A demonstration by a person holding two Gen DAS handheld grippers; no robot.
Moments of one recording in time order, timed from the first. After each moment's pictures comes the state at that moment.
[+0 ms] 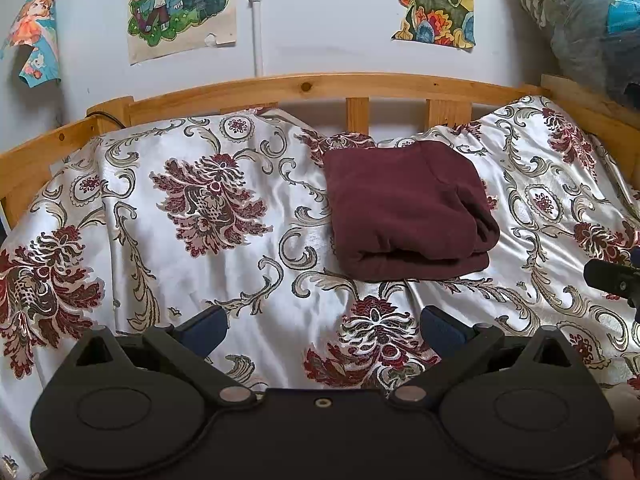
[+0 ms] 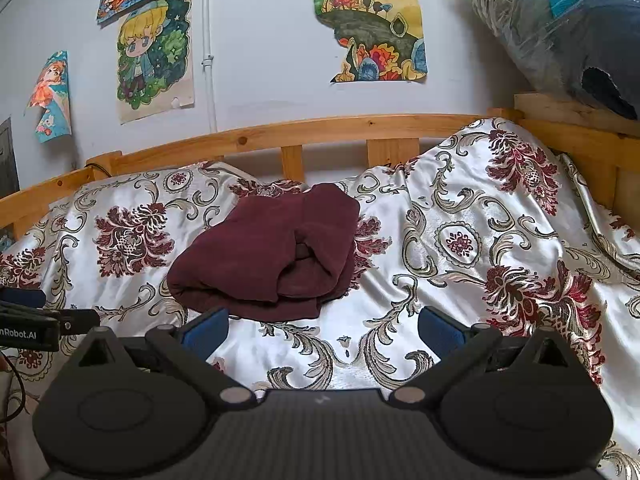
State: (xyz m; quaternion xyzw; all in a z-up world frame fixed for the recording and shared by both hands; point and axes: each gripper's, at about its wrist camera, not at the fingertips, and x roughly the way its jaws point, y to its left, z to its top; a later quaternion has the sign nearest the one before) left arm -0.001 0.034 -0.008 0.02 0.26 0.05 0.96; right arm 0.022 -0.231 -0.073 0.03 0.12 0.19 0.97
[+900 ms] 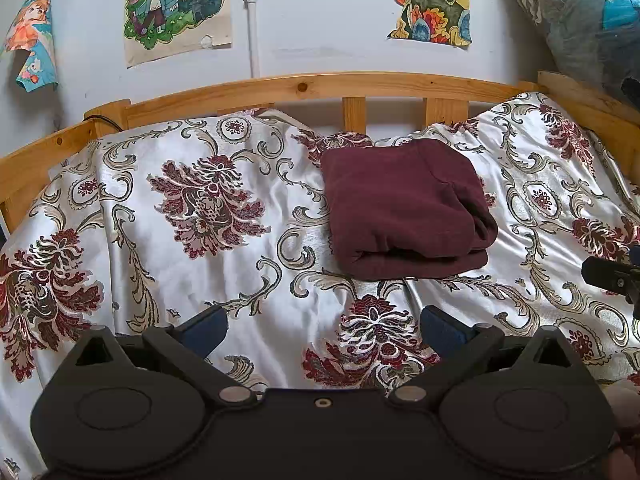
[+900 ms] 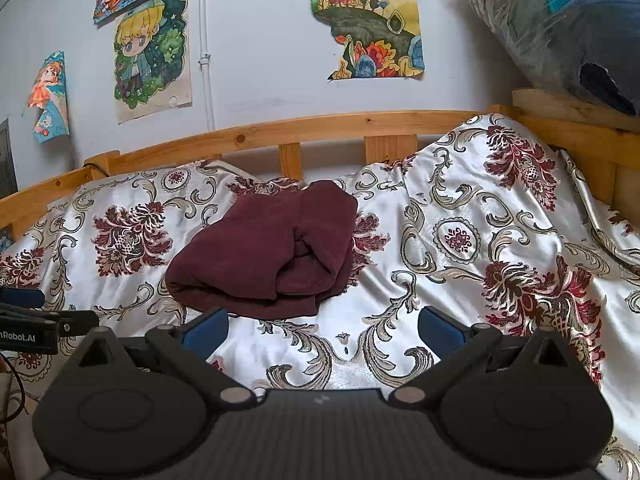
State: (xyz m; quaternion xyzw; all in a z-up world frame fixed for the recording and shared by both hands) left arm -0.001 0.032 -0.008 0.02 0.26 0.05 0.96; right arm 0.023 -0.233 -0.074 0.04 0.12 0.19 0.97
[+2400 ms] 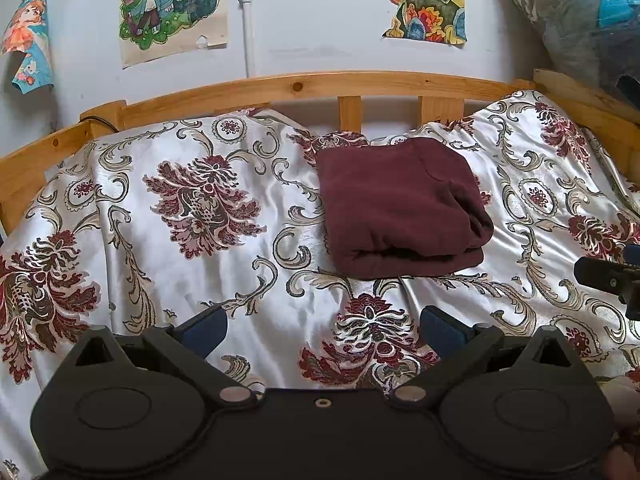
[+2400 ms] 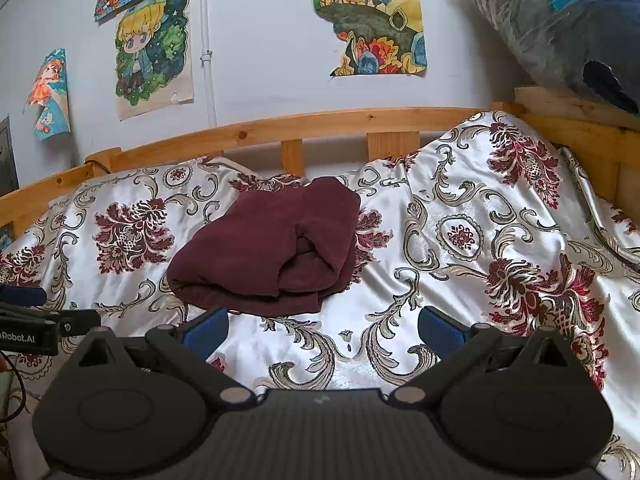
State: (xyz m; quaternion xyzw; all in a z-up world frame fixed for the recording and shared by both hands) left arm -0.001 0.032 -0.007 0.03 0.27 0.04 0.96; right arm 0.024 -0.231 -0.075 0.04 0.13 0.19 0.97
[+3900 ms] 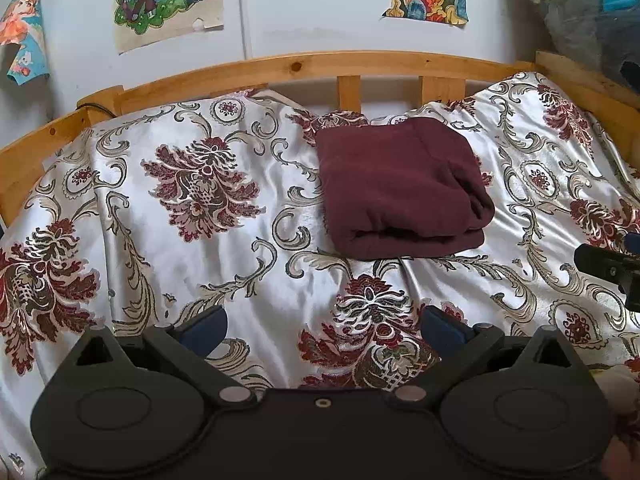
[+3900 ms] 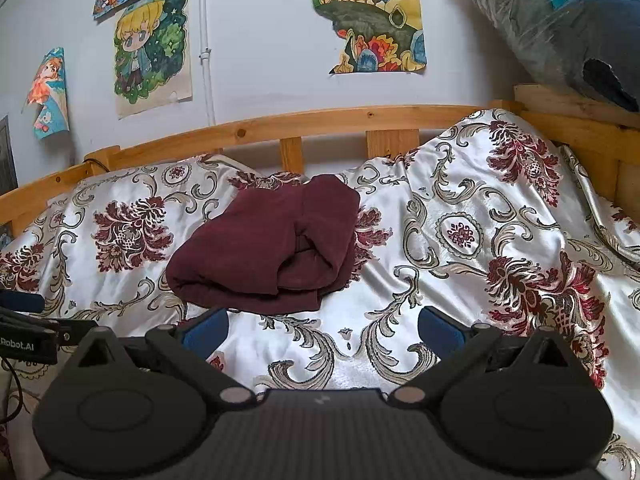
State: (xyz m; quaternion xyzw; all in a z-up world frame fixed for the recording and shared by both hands) left arm 0.002 0.031 -0.008 0.03 0.30 0.04 0.95; right arm 0.025 -0.231 -0.076 0.04 0.13 0.19 0.97
